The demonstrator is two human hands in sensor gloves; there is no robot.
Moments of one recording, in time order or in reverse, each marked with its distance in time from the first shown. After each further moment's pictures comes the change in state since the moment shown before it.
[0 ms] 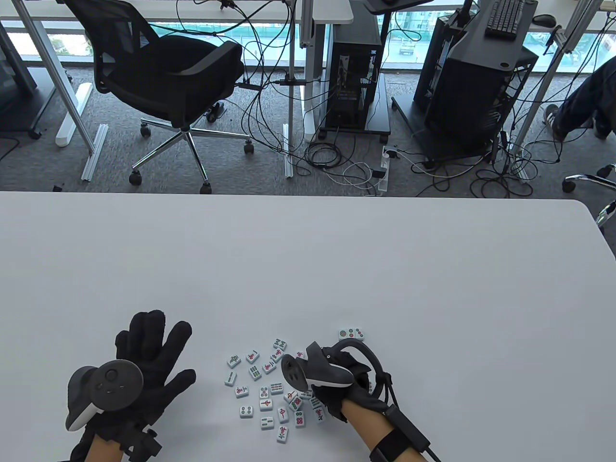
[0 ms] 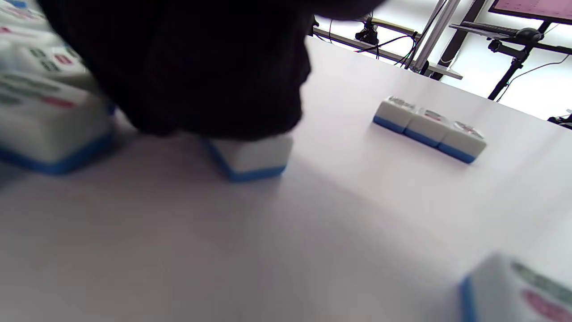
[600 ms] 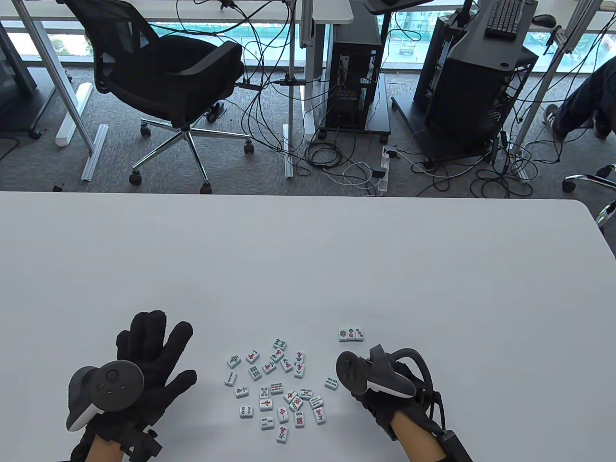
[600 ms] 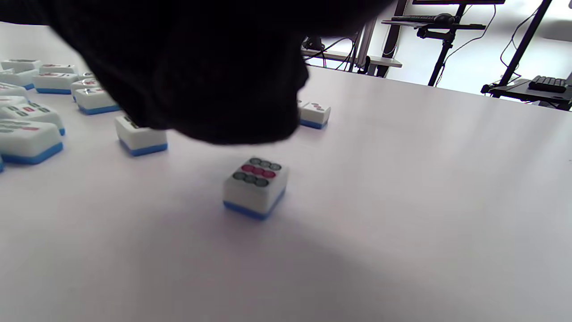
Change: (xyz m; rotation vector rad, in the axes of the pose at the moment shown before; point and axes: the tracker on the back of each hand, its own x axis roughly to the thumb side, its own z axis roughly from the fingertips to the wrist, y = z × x) left_hand 0.001 -0.001 0.000 -0.003 -0.006 -0.007; right_hand -0.064 0.010 0.066 -0.062 0.113 -0.145
